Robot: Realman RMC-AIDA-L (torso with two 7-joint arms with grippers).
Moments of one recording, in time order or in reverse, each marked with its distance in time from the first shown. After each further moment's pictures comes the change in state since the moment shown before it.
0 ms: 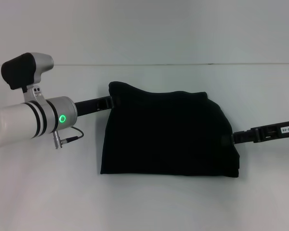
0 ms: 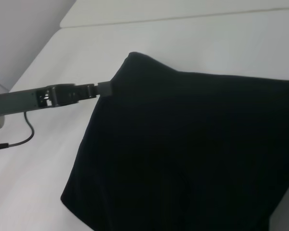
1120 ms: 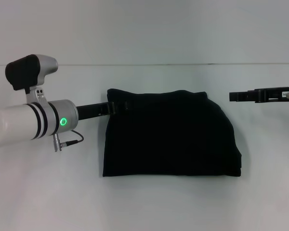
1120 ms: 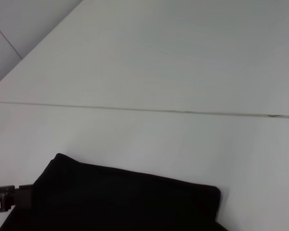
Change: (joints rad) left arm -0.008 0.007 0.016 -0.003 0.062 0.017 -0.041; right arm 0.024 0.037 0.049 -0.055 0.005 0.277 -0.011
